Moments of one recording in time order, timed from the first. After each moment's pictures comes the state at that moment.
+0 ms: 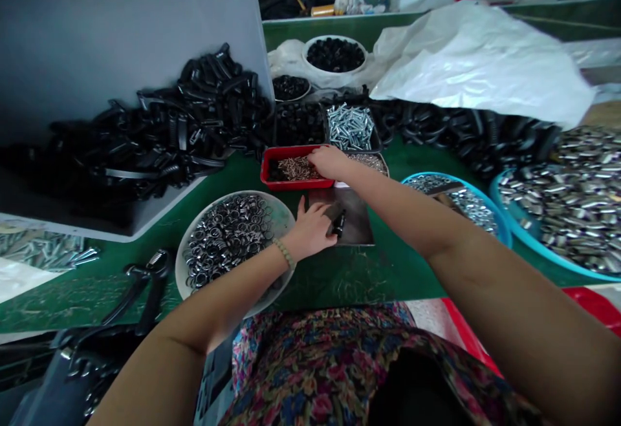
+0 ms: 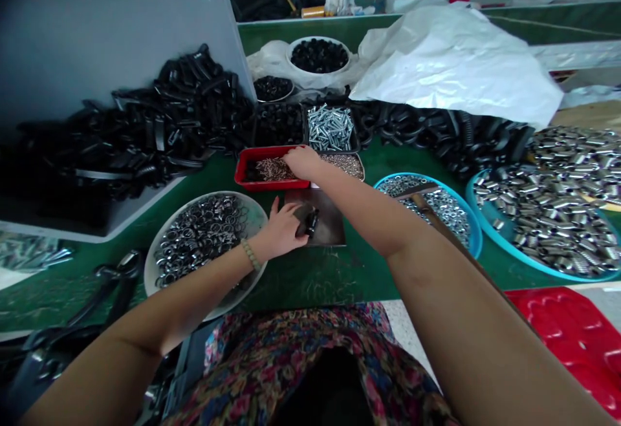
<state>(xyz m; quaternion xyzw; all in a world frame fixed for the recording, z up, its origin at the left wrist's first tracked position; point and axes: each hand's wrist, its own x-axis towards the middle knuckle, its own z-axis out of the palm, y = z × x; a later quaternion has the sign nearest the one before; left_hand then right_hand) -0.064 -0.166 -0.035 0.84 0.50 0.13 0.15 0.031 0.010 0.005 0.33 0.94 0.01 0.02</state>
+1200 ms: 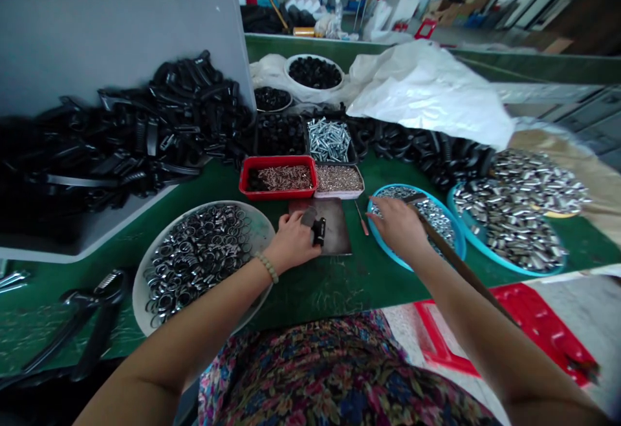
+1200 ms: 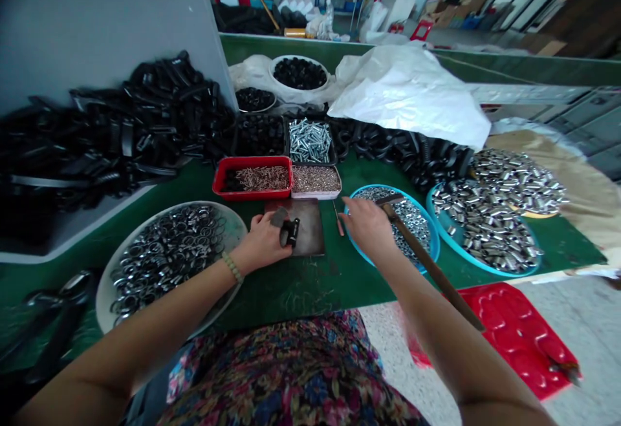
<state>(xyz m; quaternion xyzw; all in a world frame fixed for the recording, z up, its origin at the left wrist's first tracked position) -0.052 -0.166 -0.030 0.81 0.54 0.16 0.16 0.213 -0.126 -0.013 0.54 0.83 0.09 -0.08</state>
